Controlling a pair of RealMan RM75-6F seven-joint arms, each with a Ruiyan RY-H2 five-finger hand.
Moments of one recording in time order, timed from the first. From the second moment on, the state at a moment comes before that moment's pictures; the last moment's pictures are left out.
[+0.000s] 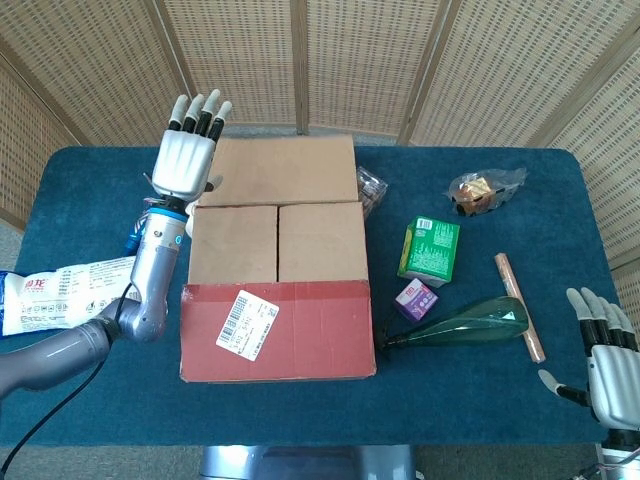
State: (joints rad) left arm -0.98 -1.53 -0.43 -1.18 1.02 1.08 0.61; right arm -0.03 -0.98 0.07 -2.00 -1.48 1.57 -0.16
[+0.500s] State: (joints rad) left arm -0.90 -1.15 -0.41 -1.64 0.73 0.91 0.63; right arm -0.03 -0.98 0.06 -2.00 -1.50 1.57 -0.17
